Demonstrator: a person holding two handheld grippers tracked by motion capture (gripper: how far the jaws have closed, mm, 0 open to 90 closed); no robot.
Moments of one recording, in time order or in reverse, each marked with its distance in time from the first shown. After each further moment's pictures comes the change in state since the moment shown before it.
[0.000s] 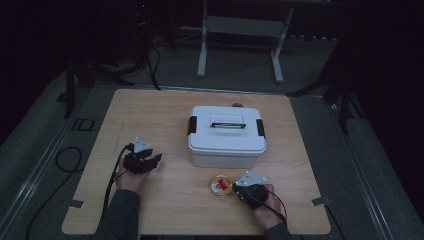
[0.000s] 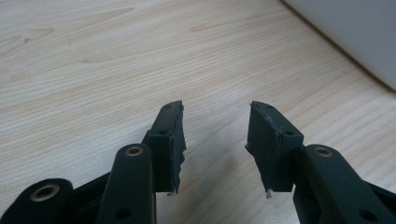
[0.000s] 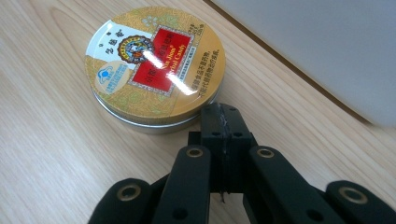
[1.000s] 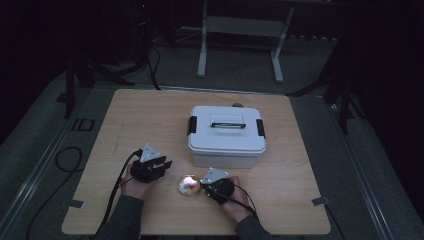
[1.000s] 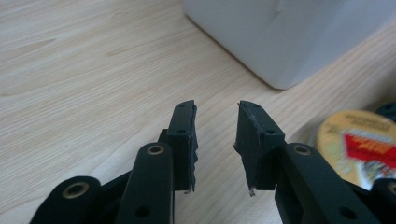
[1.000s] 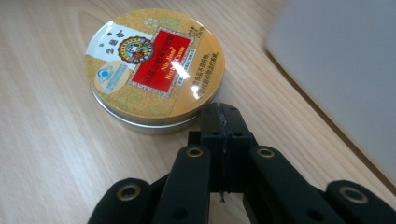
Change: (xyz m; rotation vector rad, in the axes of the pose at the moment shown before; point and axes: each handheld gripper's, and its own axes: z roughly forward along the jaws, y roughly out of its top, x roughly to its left) left arm -0.043 0.005 -0.024 -0.035 -0.147 0.102; right arm 0.055 0.060 0.048 -0.039 0.109 -0.141
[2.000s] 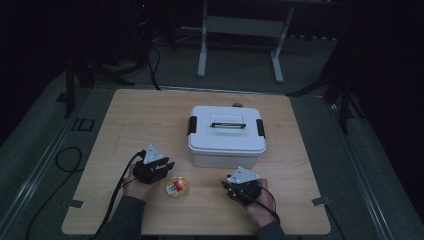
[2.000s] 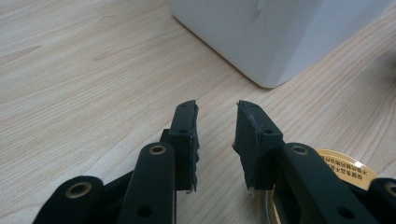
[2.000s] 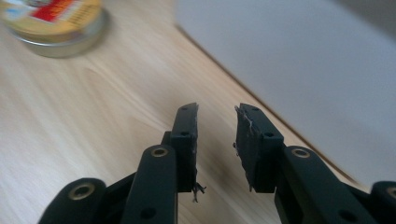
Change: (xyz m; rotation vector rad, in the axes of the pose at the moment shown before) left arm -0.005 0.001 0.002 0.006 -0.001 0.025; right arm -0.034 -0.034 -0.063 -0.043 -0.124 0.091
